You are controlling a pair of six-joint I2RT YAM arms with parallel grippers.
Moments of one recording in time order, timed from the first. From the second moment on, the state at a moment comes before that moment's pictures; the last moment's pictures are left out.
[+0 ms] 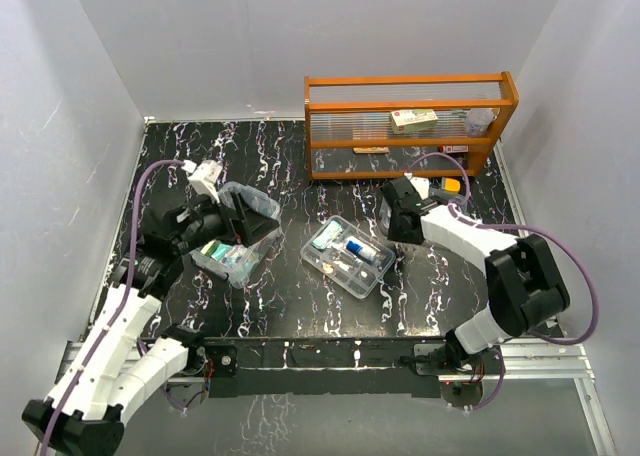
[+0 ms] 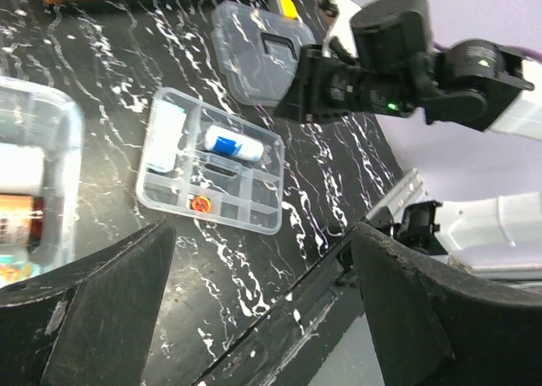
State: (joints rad) left arm -0.33 0.76 0.86 -0.43 0.50 -0.53; right arm 0.44 1.48 0.92 -0.58 0.35 0.58
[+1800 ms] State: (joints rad) left arm -1.03 1.93 1.34 -0.72 -0.37 -1.00; right arm 0.49 1.15 0.53 -0.37 -0.05 0.60
